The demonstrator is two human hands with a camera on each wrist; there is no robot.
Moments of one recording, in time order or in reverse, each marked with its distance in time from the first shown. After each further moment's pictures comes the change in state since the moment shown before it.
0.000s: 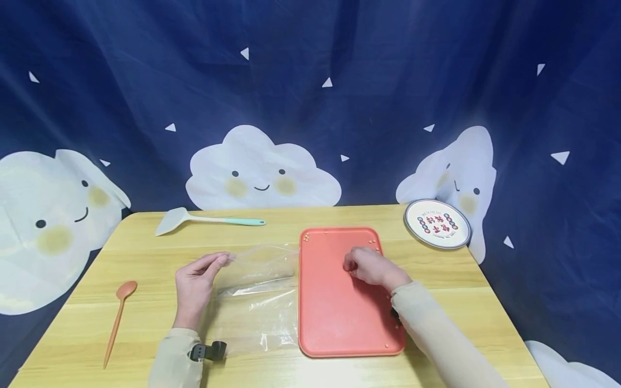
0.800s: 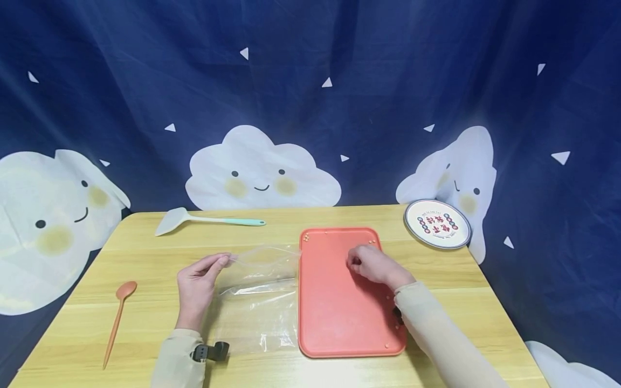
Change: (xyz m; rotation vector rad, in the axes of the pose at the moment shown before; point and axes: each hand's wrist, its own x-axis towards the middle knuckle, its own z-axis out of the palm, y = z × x) left_hand -0.002 -0.011 0.001 -0.033 -0.002 0.035; right_hand 0.001 0.002 -0.006 0.078 -0.002 0.121
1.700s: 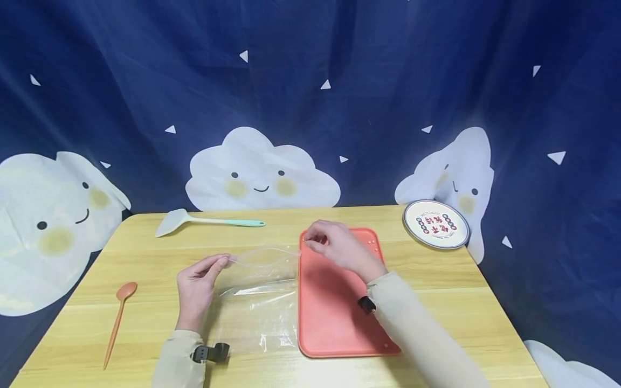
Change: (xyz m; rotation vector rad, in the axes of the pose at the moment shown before) left_hand -0.002 0.002 0.001 0.021 0.030 -0.020; right_hand 0.036 -0.095 -0.036 0.296 0.265 -0.159
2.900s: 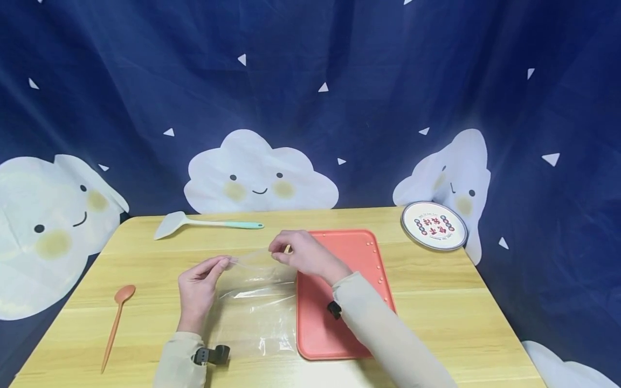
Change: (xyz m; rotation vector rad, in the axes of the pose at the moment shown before) left_hand -0.001 0.002 0.006 0.002 -0.007 -0.001; right_hand 0.032 -0.023 0.045 0.030 -0.164 -0.014
